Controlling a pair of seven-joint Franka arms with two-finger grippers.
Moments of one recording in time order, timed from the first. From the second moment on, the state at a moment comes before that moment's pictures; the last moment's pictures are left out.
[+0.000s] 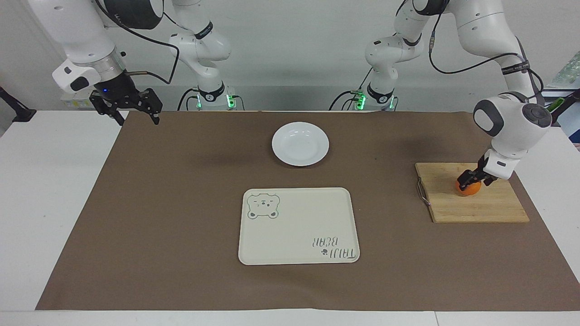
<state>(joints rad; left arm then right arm) 0.23 0.23 0.01 -2.01 0.06 2.30 0.09 -0.06 0.00 -0.02 -1.57 0.02 1.55 -0.08</state>
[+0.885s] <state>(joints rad) 0.23 0.23 0.01 -2.02 0.06 2.25 0.10 -0.06 0.00 -0.02 -1.57 0.02 1.55 -0.08</state>
